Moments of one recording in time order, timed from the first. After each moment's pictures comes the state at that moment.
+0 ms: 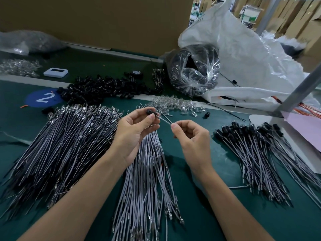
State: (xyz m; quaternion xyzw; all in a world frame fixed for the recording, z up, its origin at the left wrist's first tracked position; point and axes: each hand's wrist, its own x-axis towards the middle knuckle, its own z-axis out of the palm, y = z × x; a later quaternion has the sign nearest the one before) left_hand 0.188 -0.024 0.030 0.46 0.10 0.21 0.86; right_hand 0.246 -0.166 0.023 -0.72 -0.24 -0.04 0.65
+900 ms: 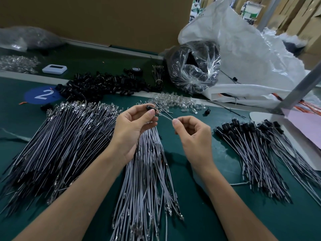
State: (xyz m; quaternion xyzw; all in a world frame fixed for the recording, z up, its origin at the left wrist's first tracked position) left_hand 0.189 -0.022 0.029 0.49 0.11 0.23 0.83; right_hand 0.249 -0.167 0.022 -0.73 -0.24 -0.06 0.63
